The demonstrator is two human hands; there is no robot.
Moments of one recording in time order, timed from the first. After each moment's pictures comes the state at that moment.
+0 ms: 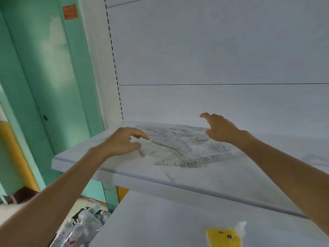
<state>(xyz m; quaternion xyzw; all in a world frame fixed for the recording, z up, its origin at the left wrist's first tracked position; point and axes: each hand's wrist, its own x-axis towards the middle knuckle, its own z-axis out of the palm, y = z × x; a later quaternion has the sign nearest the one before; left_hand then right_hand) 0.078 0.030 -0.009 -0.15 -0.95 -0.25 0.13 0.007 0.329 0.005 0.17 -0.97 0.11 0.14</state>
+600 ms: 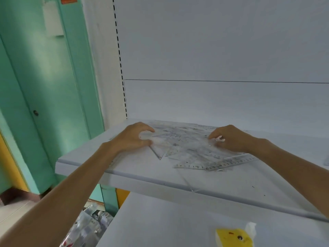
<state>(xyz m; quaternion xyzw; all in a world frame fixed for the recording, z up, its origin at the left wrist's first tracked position) 0.024 -0.017 -0.026 -0.17 -0.95 -0.23 0.13 -0.001 0.312 -0.020 0.24 -0.96 0.14 0.06</state>
